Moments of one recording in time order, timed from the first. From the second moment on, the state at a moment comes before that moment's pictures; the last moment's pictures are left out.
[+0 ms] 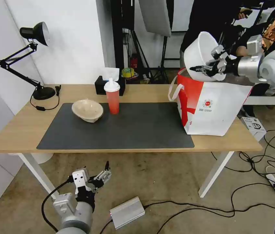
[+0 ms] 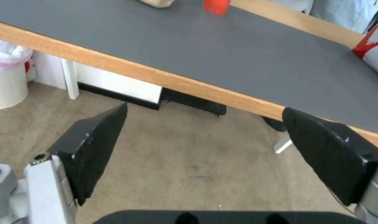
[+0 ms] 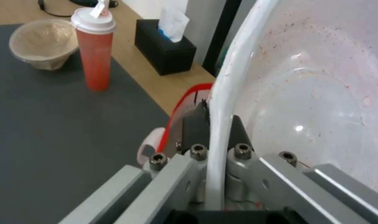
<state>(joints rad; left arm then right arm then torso) 1.76 -1.44 -0.33 -2.41 -0.35 0.37 -0.38 0.34 0.54 -0.69 1.30 1.00 -0.32 -0.66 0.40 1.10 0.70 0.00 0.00</state>
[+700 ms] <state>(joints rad) 1.75 -1.44 -0.32 -2.41 -0.34 0.37 -0.39 0.26 0.53 -0.63 1.30 0.98 -0.32 -0.66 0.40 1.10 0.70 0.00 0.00</state>
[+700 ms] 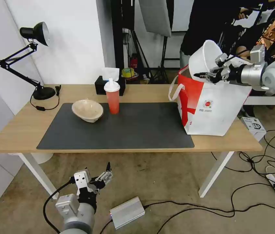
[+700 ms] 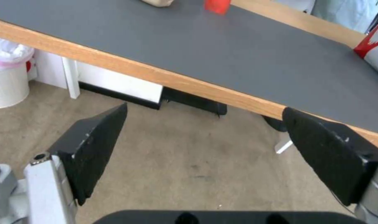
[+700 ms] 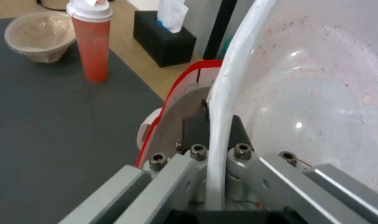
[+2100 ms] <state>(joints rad) 1.77 -1.46 -0.29 -2.40 -0.30 0.36 -0.39 0.29 0.52 -0.64 1.34 1.01 -0.30 -0.61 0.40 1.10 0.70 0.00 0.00</state>
